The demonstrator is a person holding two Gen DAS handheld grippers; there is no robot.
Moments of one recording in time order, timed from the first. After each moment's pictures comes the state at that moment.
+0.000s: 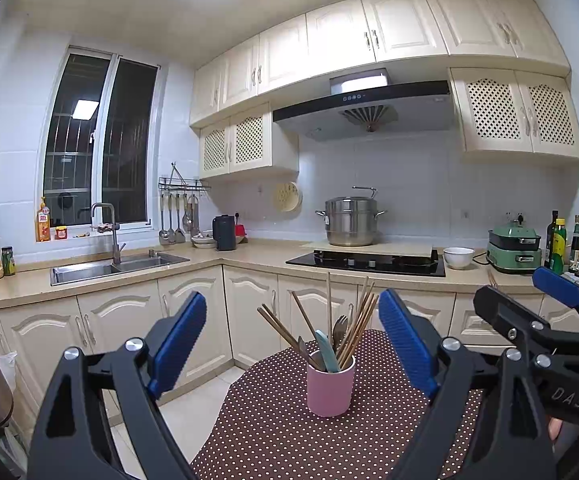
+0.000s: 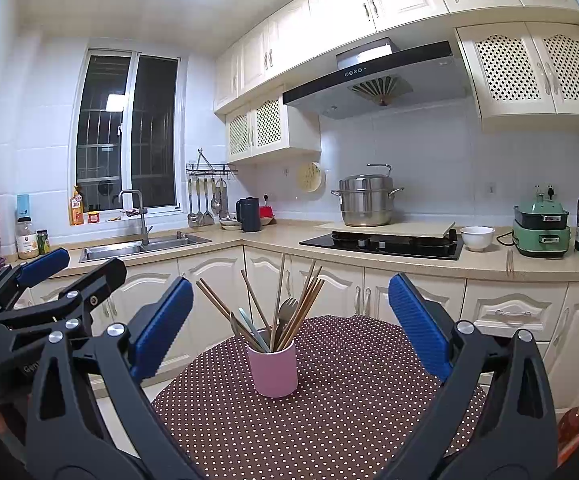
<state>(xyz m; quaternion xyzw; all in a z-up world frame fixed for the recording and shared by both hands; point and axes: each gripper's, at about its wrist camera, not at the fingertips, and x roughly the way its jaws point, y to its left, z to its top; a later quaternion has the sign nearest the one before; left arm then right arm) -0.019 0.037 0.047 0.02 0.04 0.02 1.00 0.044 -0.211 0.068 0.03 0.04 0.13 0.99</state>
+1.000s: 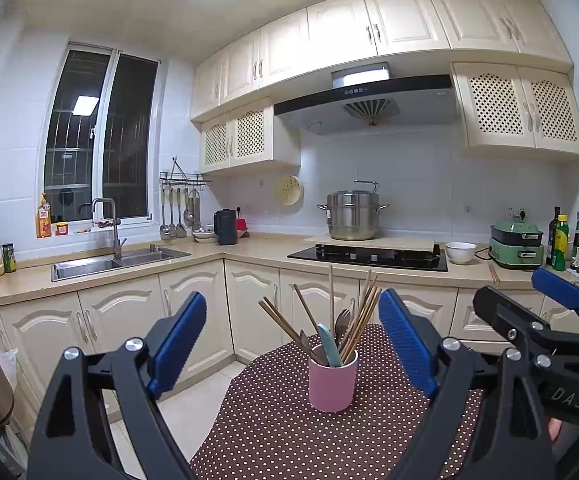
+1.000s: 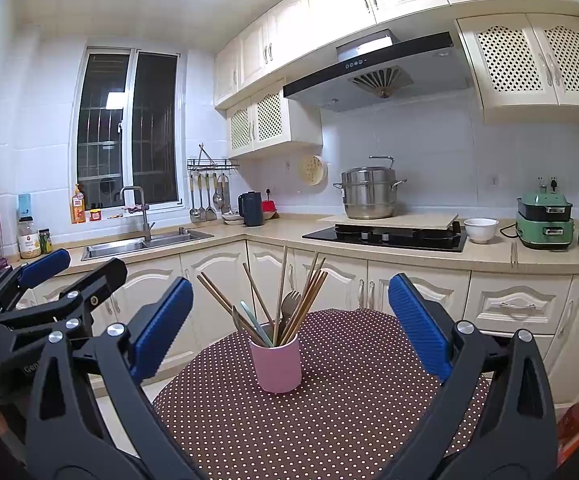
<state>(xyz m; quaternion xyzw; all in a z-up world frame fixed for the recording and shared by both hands) -0.013 0.040 0.037 0.02 0.05 0.02 1.00 0.048 -0.207 0.061 0.04 0.05 0.13 0.99</state>
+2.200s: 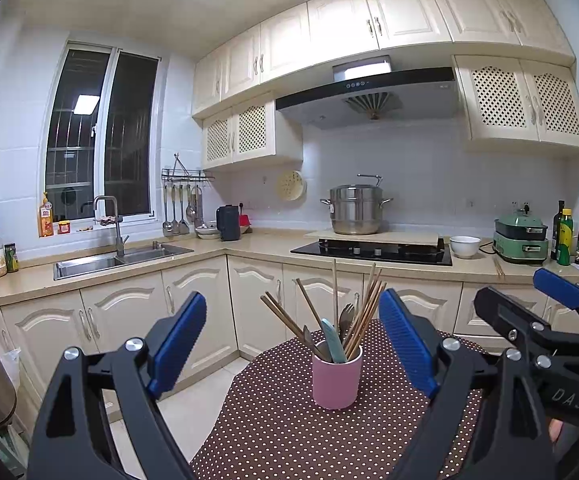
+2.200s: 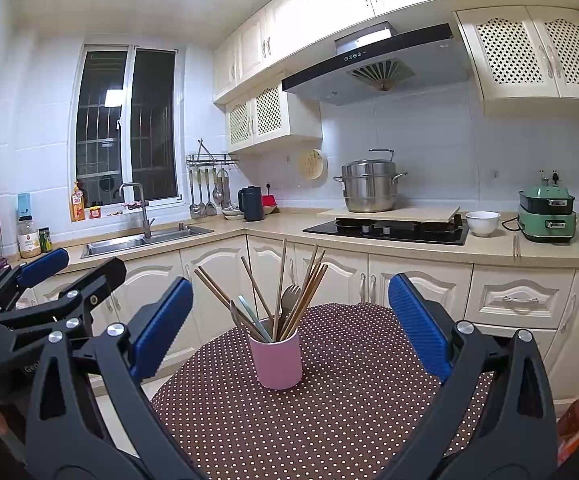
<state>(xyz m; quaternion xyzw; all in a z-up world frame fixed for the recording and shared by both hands) -0.007 0.043 0.033 0.02 0.06 0.02 1.00 0.053 -0.204 0.055 0.04 0.06 0.13 0.99</state>
